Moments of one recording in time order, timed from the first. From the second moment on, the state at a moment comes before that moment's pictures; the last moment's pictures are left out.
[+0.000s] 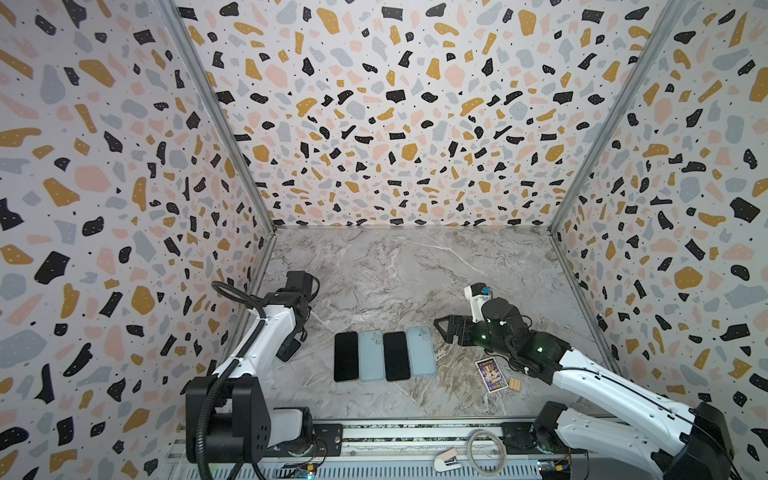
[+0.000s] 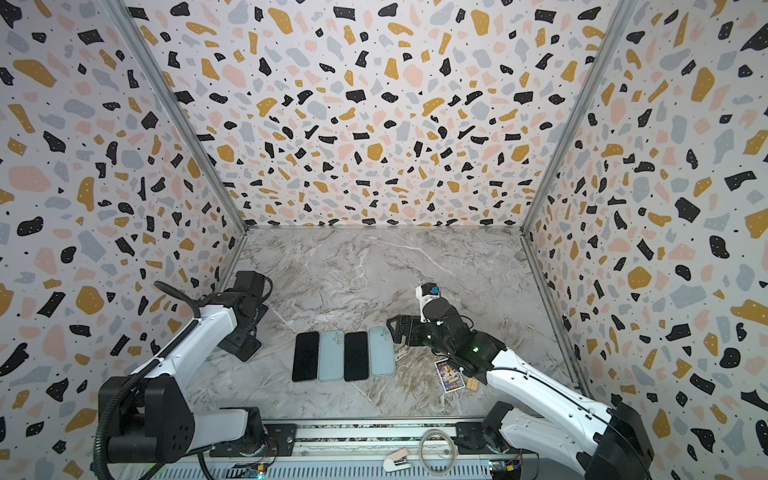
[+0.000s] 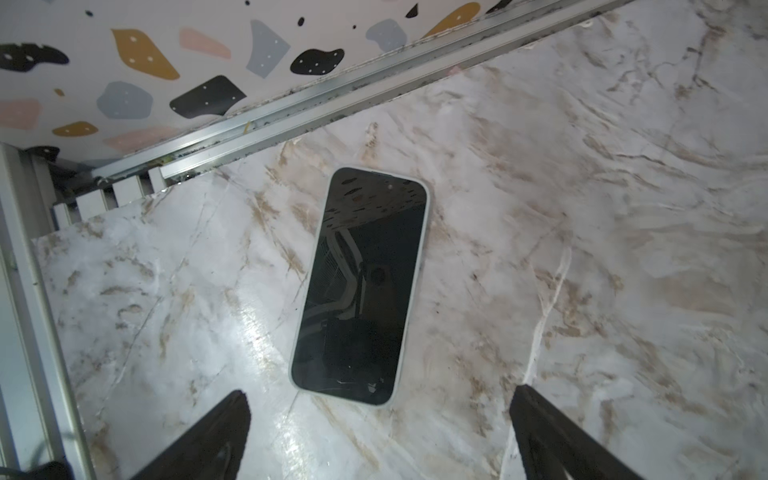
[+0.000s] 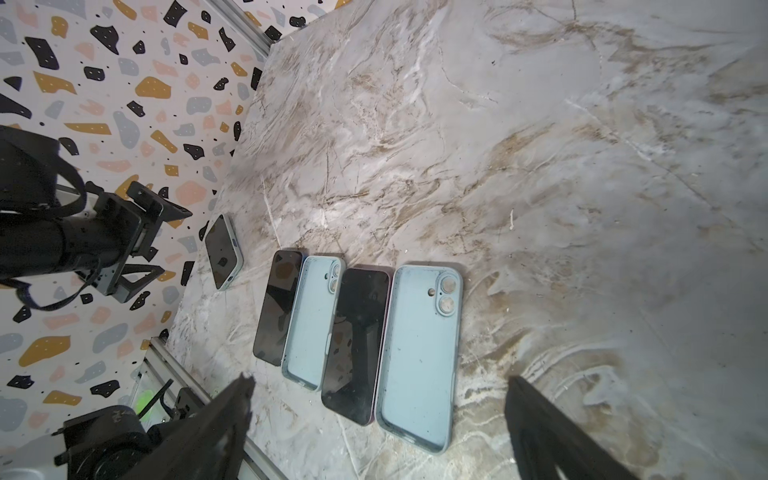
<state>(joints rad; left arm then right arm) 0.04 1.32 0.89 -0.88 -0.47 -1.15 0.81 0.96 0.70 -0.32 -0.02 0.72</state>
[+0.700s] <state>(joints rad) 0.23 1.58 0.90 -0.82 -0.27 -0.96 0.81 0.93 0.69 -0.35 -0.02 0.72</state>
